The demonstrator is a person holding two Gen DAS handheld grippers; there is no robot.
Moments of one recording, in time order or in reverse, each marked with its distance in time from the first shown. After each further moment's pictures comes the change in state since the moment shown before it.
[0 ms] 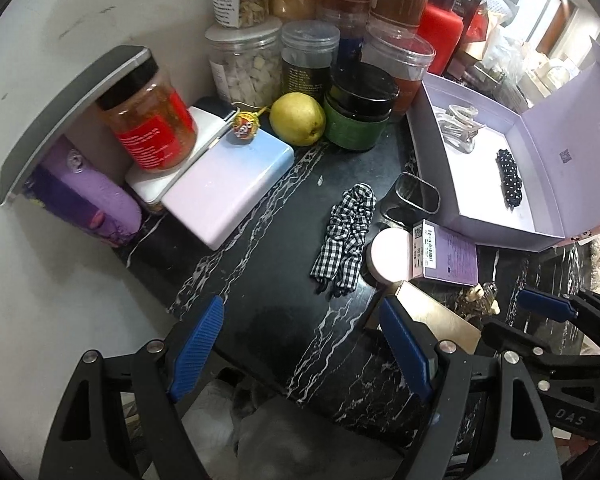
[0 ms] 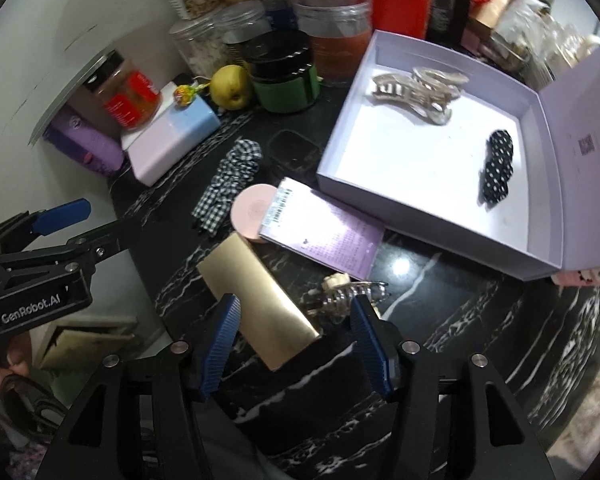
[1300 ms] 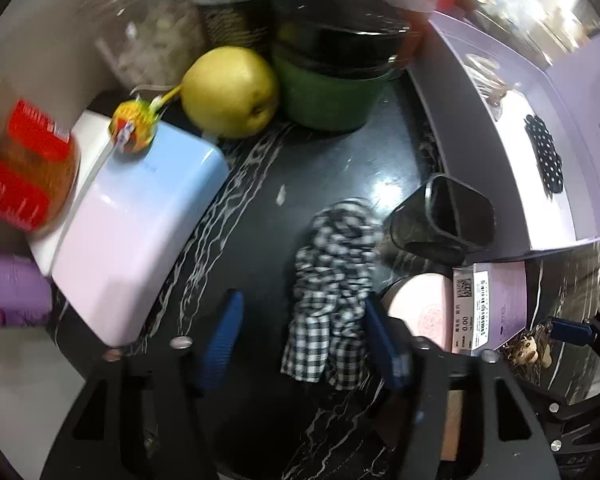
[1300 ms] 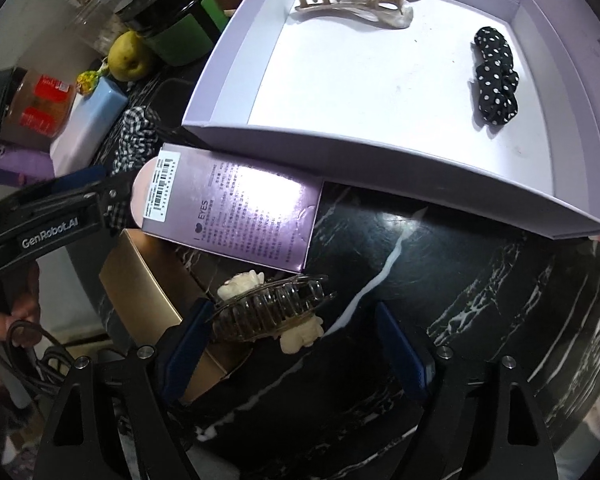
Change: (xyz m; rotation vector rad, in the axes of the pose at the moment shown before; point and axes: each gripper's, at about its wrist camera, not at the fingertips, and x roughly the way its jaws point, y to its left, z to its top) left arm 0.099 -0.030 0.046 0.142 0.104 -0.031; right arm 0.069 -0.049 0.005 0.116 0.182 0.008
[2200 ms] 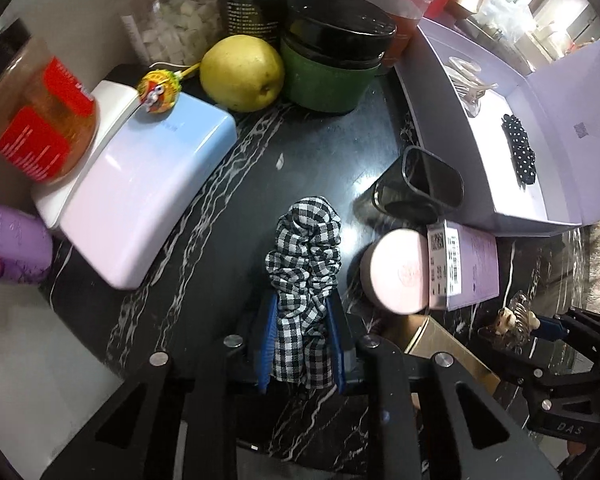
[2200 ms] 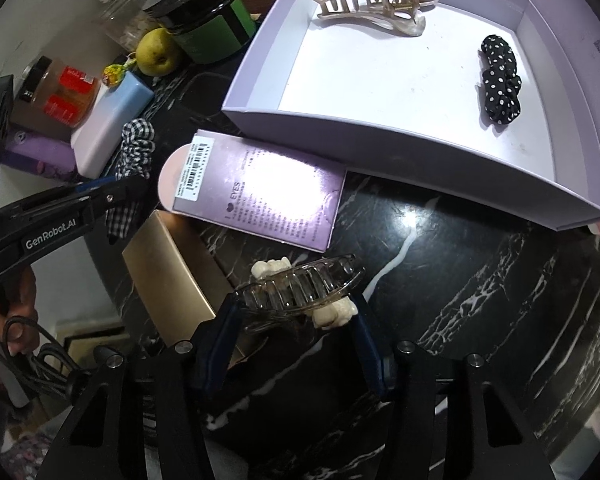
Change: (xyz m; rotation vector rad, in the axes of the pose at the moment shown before) left arm -0.025 0.011 -0.023 -0.059 0.019 -0.084; right arm -0.014 0.011 -0.014 -0.031 -0.029 0.035
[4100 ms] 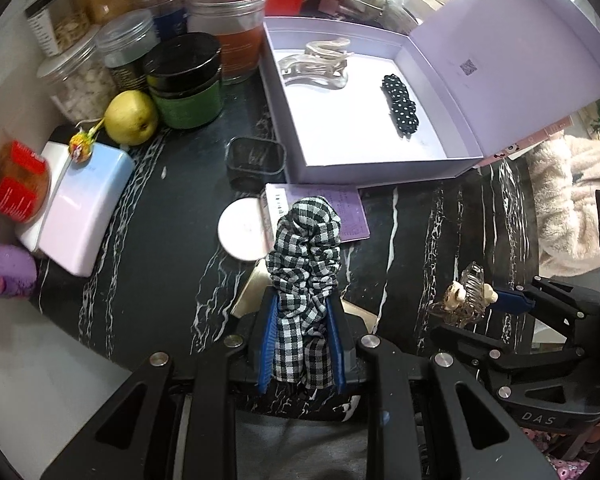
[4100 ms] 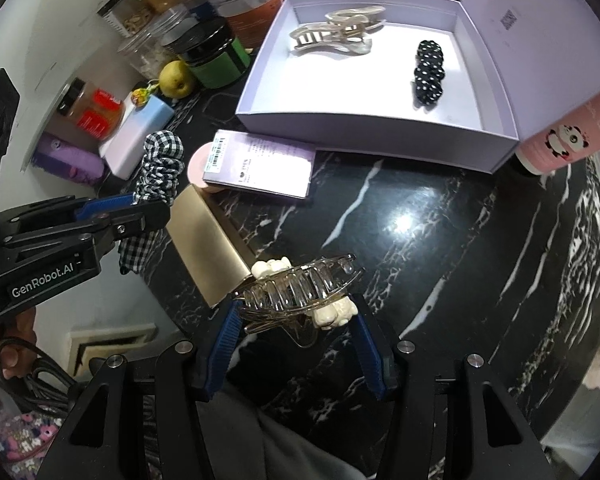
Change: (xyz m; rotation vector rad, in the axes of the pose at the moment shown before) left arm -0.055 -0.076 -0.025 0.223 0.021 -0.107; right arm -0.074 -0.015 -0.049 0.064 -0.090 0.012
